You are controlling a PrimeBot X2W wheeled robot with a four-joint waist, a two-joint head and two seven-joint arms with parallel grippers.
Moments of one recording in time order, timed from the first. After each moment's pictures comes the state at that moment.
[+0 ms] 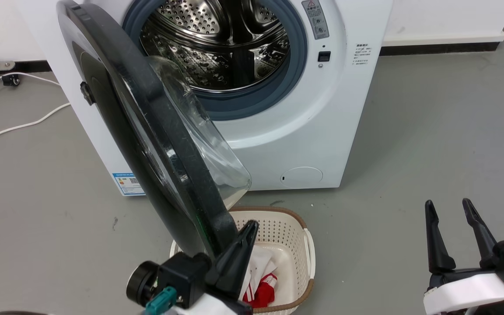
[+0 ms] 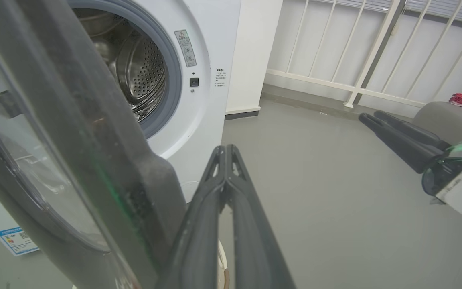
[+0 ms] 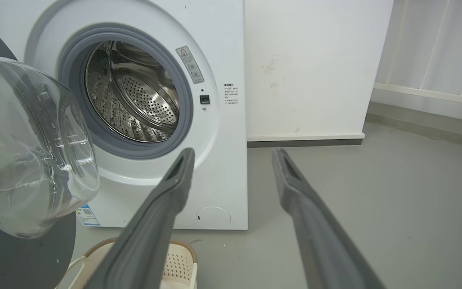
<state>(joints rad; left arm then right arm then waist) 0.08 0.12 -0.42 -0.33 -0.24 -0.05 0.12 0.08 -0.05 -0.06 -0.09 0.10 0.13 -0.13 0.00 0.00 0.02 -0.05</state>
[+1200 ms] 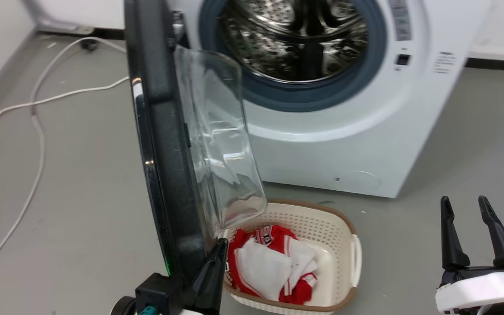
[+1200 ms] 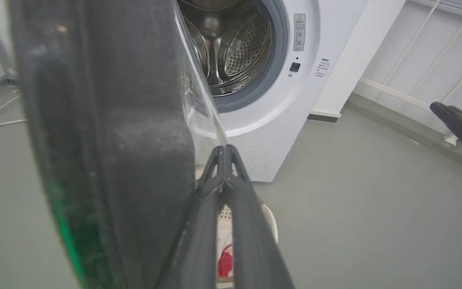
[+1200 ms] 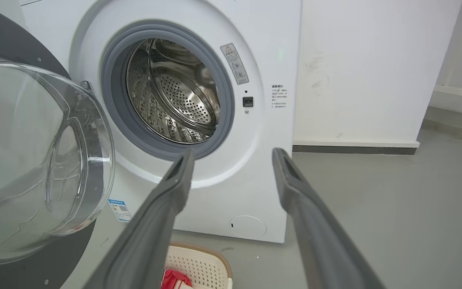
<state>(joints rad) 0.18 0.10 -0.37 -0.32 -0.25 0.11 0.09 0.07 -0.05 -0.10 -0.09 0.13 0.13 -0.13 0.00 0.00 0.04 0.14</state>
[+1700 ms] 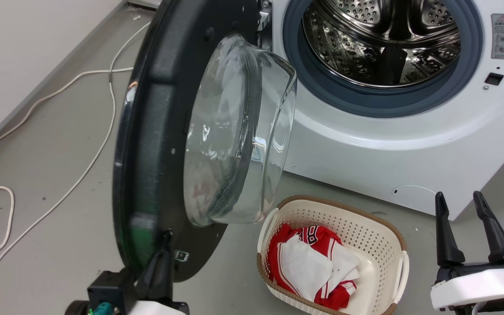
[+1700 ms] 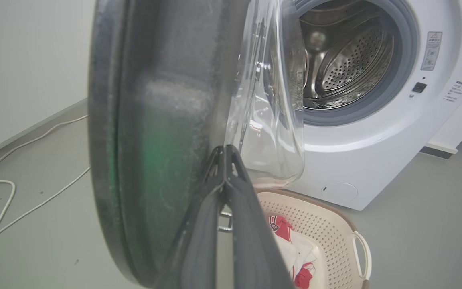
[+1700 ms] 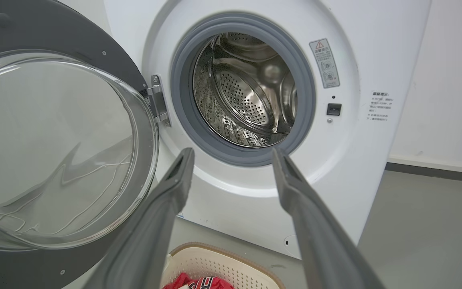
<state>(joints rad) 0.18 0.15 -0.24 -0.29 -0.25 0.17 0.04 0.06 -0.05 -0.08 -0.11 0.13 0.13 -0.13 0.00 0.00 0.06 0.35</state>
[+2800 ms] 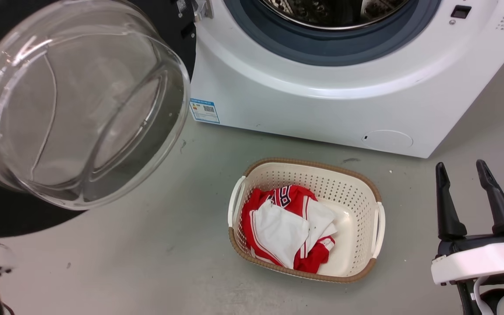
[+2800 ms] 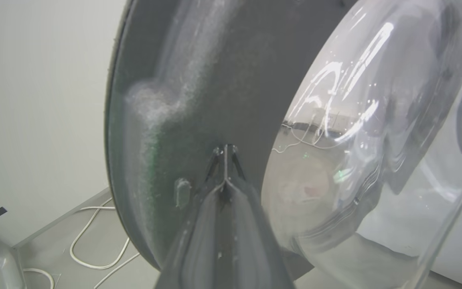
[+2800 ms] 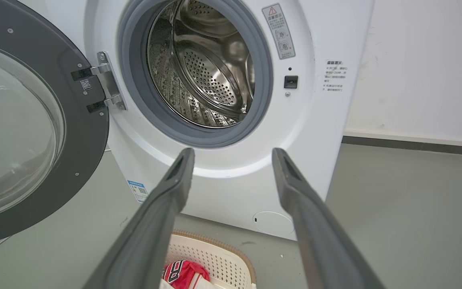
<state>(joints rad) -0.13 0.42 0.24 0.24 -0.45 0.10 -0.25 -0.02 -0.05 -0.07 -0.16 0.09 0.13 -0.07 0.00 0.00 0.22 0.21</state>
